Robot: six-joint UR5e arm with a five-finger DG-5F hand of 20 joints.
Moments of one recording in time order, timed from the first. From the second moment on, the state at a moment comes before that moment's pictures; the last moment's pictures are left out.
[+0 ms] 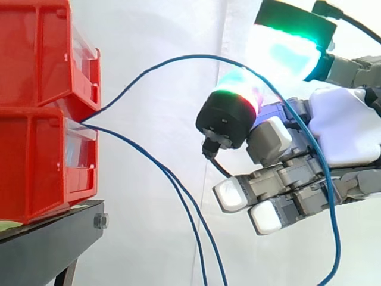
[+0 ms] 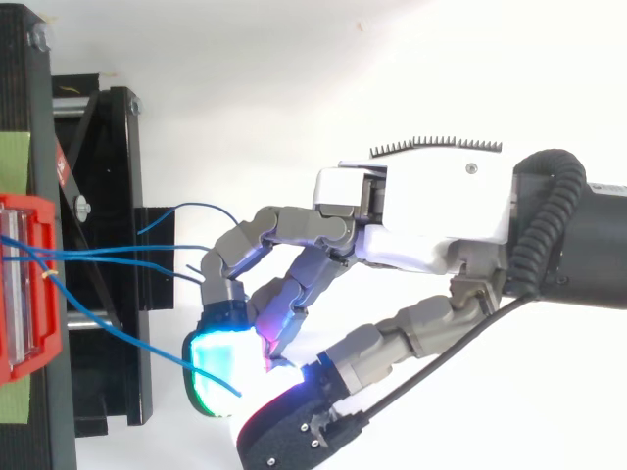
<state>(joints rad) 0.18 -2.21 -1.24 -2.91 -1.28 0.16</state>
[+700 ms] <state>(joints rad) 0.18 -2.21 -1.24 -2.91 -1.28 0.16</state>
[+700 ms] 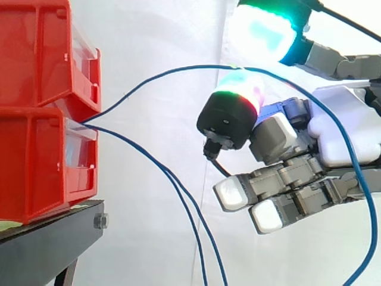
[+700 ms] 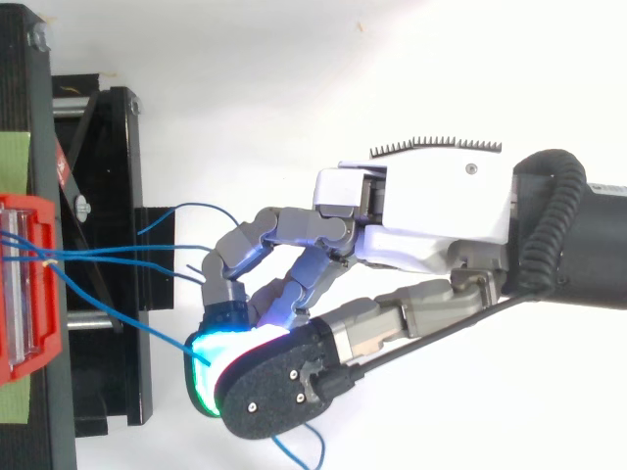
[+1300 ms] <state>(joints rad) 0.18 -2.21 -1.24 -2.91 -1.28 0.16</state>
